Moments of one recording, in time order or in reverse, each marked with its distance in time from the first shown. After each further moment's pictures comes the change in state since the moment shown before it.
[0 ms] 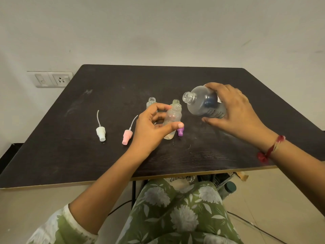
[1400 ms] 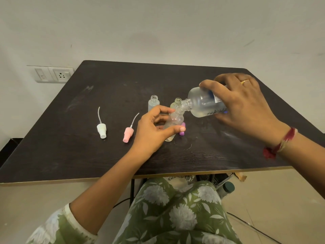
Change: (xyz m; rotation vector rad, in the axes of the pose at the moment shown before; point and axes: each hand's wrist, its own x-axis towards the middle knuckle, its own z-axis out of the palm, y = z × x) left_hand -0.006 -0.005 -0.001 0.033 -0.008 -0.044; right_hand 0.011 -0.016 -0.020 -0.407 0.084 -0.197
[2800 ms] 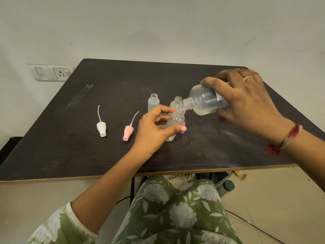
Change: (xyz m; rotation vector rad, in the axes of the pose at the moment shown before) left_hand -0.002 0.000 0.002 0.008 -0.008 0.021; right_hand 0.000 0.004 -0.004 -0.048 0.020 -0.031
